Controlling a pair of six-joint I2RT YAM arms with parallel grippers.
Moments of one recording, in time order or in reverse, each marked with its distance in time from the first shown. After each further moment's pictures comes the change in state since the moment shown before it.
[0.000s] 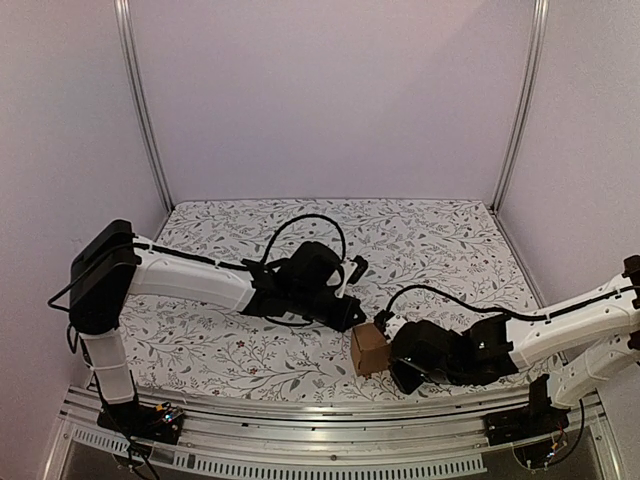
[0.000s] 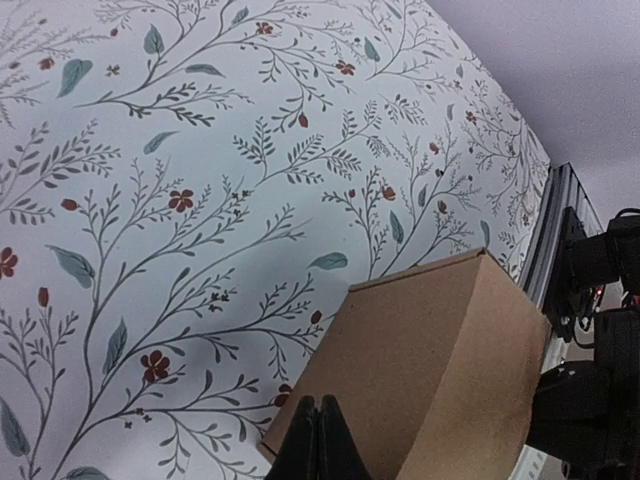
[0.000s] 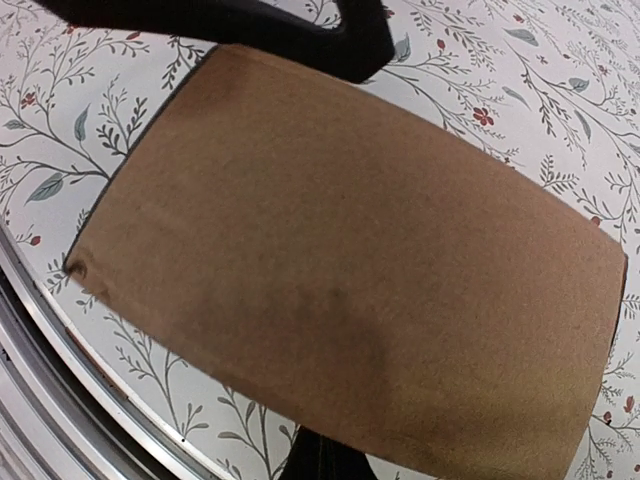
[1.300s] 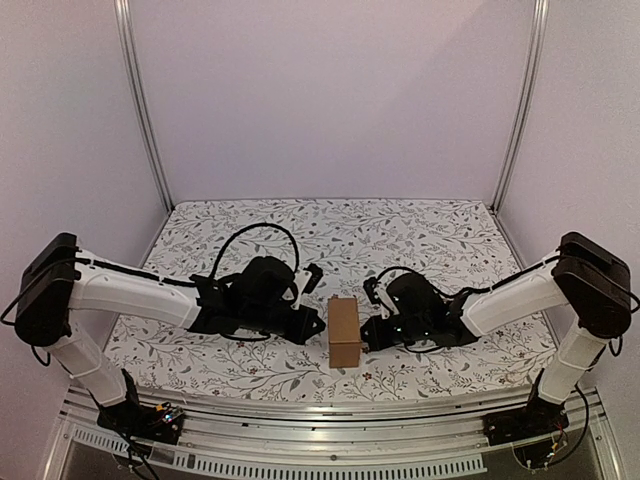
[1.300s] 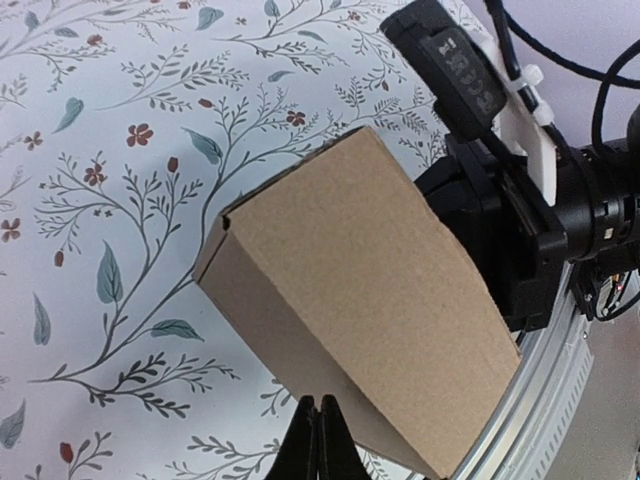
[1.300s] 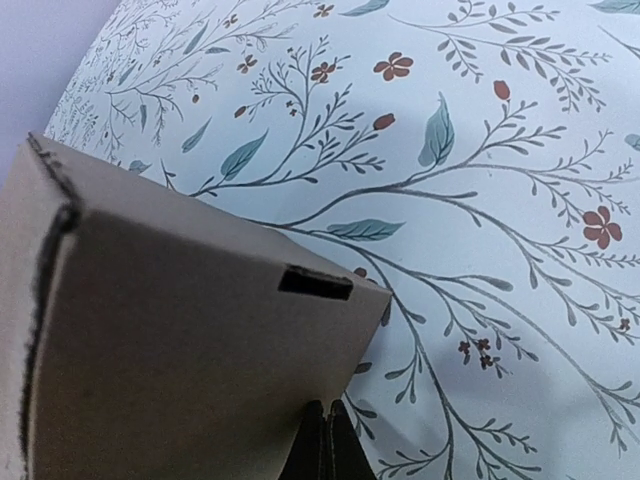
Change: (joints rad) left arm 0.006 -0.300 -0.347 0.033 -0.122 -0.058; right arm -0.373 0.335 0.042 0.544 -0.499 0.076
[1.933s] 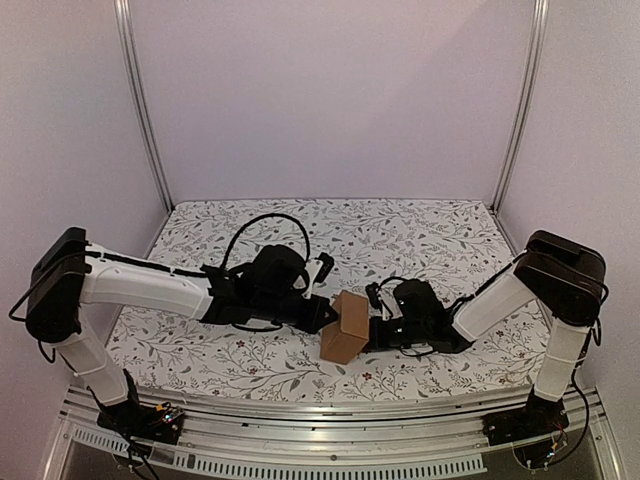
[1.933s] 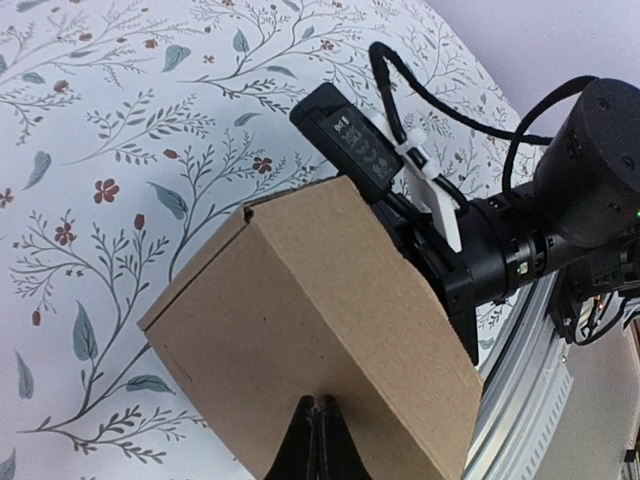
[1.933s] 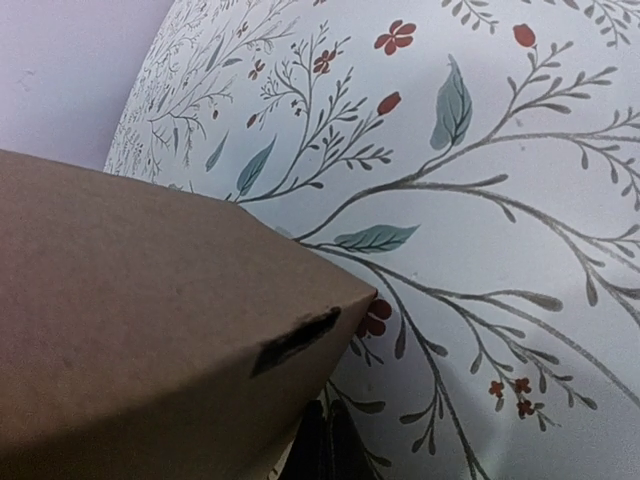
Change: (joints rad) left arm 0.005 0.063 0.103 -0.002 0.029 -0.001; right arm -0.069 0.167 -0.063 0.341 -0.201 0.182
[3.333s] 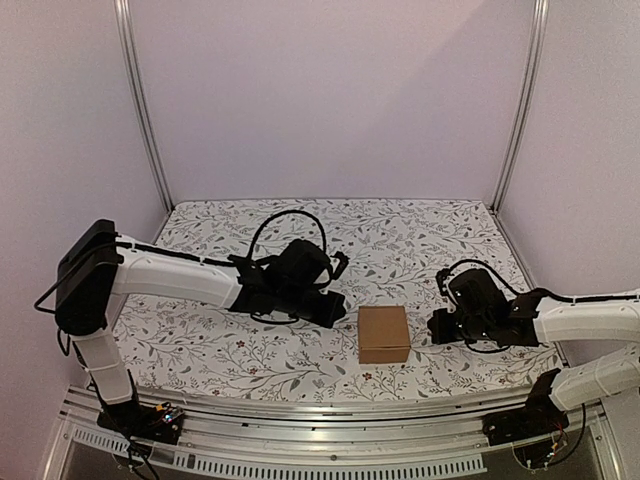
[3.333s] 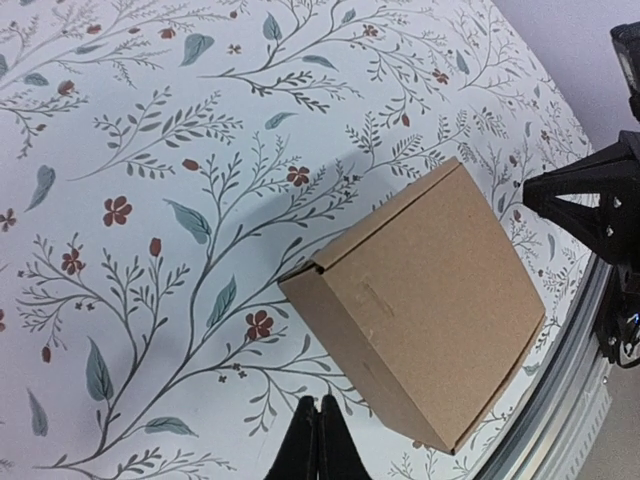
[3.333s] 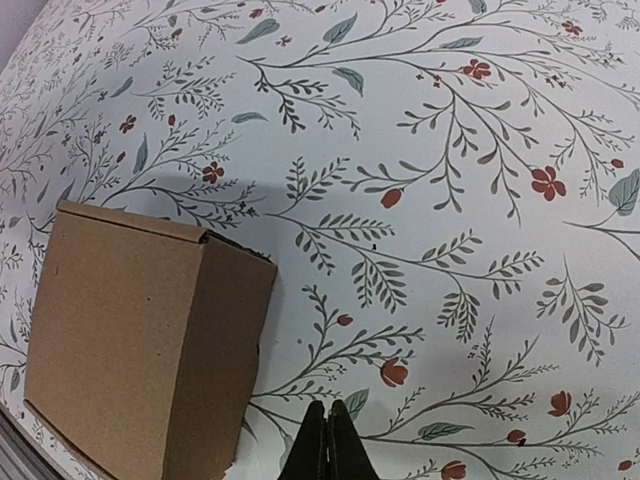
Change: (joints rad) left arm 0.006 0.162 0.193 -0.136 -0.060 0.034; right arm -0.092 -0.698 -0.160 -0.751 0.452 -0.188
